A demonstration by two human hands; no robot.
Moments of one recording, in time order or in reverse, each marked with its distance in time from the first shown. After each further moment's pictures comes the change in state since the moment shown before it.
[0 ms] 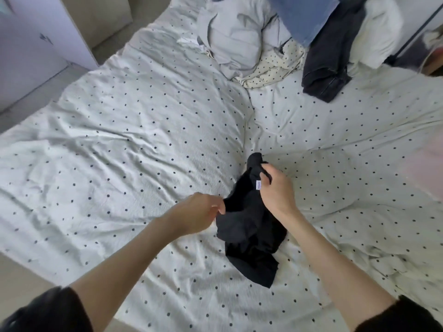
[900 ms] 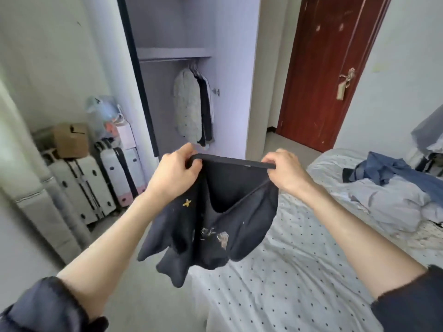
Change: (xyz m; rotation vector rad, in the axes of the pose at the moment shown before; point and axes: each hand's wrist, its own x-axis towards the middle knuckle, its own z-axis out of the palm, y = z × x) left_hand -0.516 -0.179 -0.413 0.038 1.232 -0.216; right_hand -0.180 -0.624 0.116 -0.246 0.007 -0.840
